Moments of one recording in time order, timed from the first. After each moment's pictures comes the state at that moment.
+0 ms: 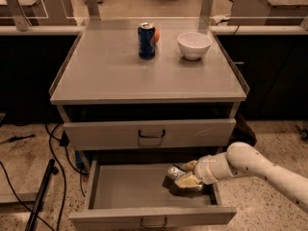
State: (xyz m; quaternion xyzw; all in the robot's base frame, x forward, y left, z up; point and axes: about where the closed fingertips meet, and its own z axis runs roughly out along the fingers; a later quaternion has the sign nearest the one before) arm 0.529 -0.129 0.480 -0.50 0.78 0.26 0.29
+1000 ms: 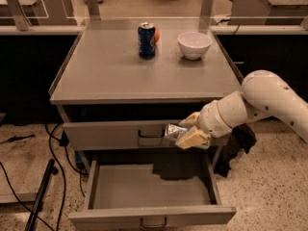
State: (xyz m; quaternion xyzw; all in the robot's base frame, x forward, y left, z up) arm 0.536 -0.107 0.723 -0.60 0.71 0.22 0.29
